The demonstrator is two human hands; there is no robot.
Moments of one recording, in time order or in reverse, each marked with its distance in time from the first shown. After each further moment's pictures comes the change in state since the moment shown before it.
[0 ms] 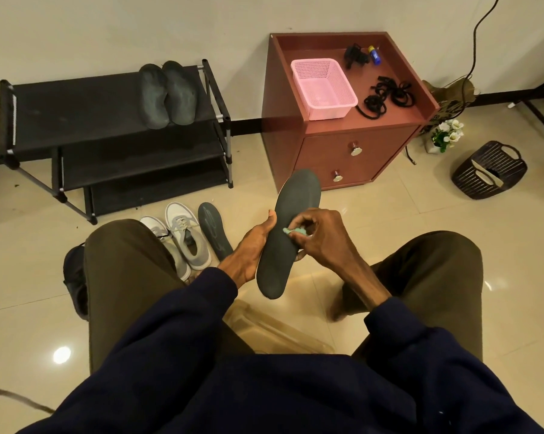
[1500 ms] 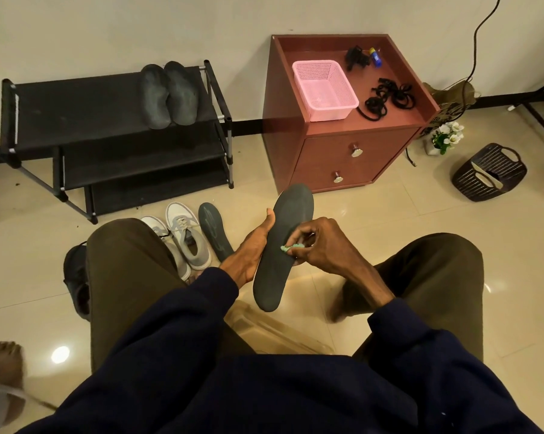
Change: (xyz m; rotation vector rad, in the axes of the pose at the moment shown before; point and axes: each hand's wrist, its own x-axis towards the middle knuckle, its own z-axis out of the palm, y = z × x) left_hand 0.003 0.000 -0.004 0.088 0.007 -0.003; right_hand -0.008 -0.004 -0.006 0.119 -0.239 0.086
